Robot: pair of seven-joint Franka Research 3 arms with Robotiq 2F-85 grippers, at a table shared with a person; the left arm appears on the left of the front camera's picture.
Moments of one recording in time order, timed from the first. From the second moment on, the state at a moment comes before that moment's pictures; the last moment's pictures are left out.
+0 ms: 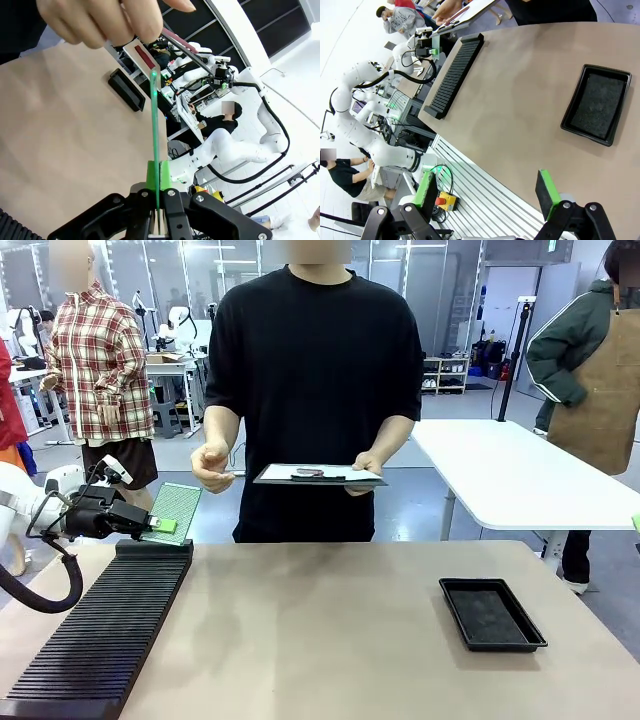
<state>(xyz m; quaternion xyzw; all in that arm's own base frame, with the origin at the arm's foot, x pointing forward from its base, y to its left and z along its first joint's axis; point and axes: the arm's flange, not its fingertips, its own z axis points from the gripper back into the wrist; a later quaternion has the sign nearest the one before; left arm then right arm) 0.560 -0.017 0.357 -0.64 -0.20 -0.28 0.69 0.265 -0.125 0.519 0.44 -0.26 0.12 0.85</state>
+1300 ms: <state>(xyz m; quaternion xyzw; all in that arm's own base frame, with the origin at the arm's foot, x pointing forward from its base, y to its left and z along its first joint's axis) 0.560 -0.017 0.357 -0.64 -0.20 -0.28 0.69 0.265 -0.125 0.519 0.44 -0.26 0.12 0.85</state>
